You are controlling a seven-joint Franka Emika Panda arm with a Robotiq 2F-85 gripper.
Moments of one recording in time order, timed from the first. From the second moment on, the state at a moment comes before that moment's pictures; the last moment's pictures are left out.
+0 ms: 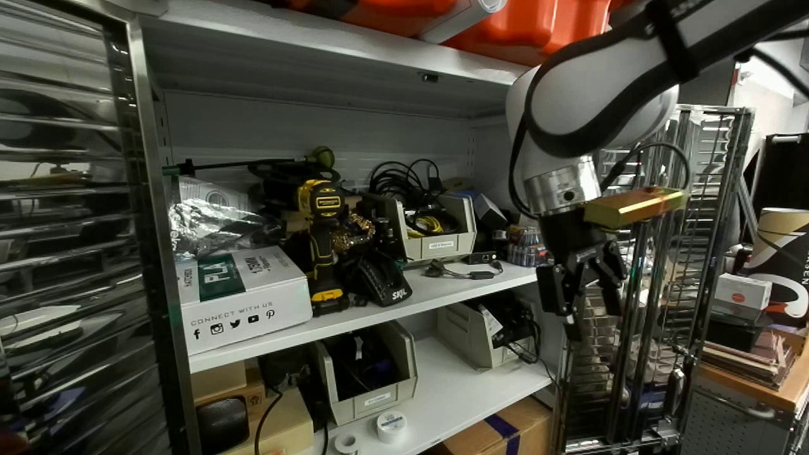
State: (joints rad) arm 0.01 -0.17 0.12 -2.19 -0.12 1.72 0.12
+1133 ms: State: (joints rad) arm -0.02 0.27 0.04 -1.74 -0.30 1.99 -0.61
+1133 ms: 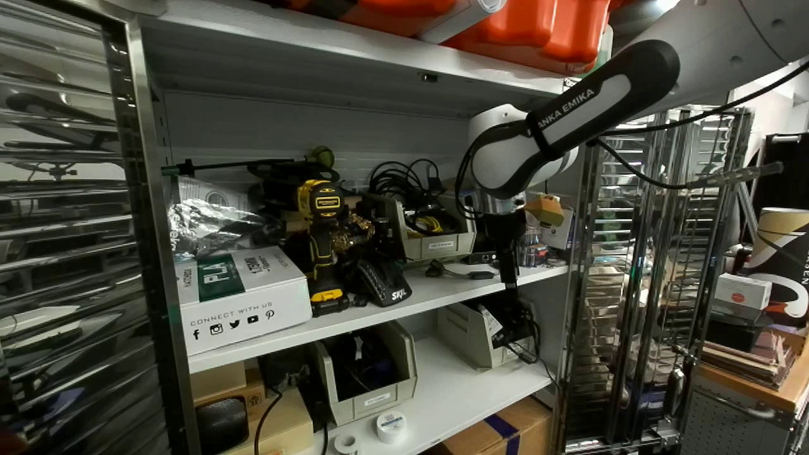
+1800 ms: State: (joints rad) arm -0.03 0.47 0.05 -1.41 -0.24 1.84 -0.88
